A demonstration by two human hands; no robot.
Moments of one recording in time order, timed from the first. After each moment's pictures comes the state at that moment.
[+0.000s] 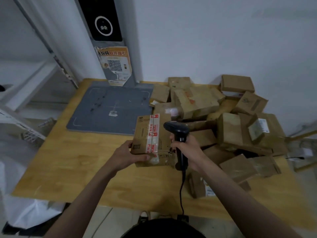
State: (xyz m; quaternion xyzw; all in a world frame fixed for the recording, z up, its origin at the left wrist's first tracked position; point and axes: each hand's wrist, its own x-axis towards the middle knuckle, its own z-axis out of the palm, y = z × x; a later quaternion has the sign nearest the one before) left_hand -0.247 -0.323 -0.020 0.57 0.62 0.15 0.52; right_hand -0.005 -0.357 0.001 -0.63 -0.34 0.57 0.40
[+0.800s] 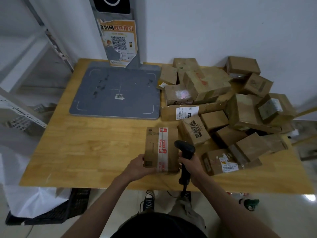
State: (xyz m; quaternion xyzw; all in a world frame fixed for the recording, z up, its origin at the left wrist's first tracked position) left_hand -0.316 -0.372 -0.111 0.61 0.58 -0.02 0.54; right_hand -0.101 -0.425 -0.115 -0.73 -0.19 0.54 0.38
